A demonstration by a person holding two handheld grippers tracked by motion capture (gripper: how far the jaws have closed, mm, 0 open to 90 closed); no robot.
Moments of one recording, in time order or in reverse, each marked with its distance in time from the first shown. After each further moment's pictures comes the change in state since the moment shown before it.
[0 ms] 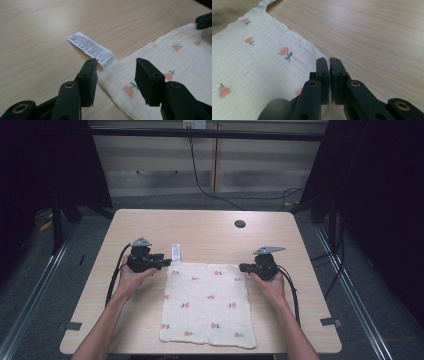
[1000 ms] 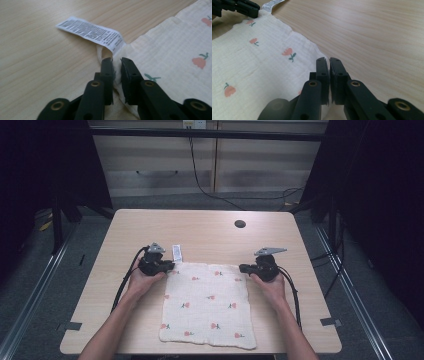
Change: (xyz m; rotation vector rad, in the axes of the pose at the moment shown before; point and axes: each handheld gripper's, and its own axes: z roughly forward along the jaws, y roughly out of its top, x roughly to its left) left arm -0.009 -0.011 0.033 0.096 0.064 0.106; right arm 0.001 -0.003 -0.002 -0.018 0.019 0.002
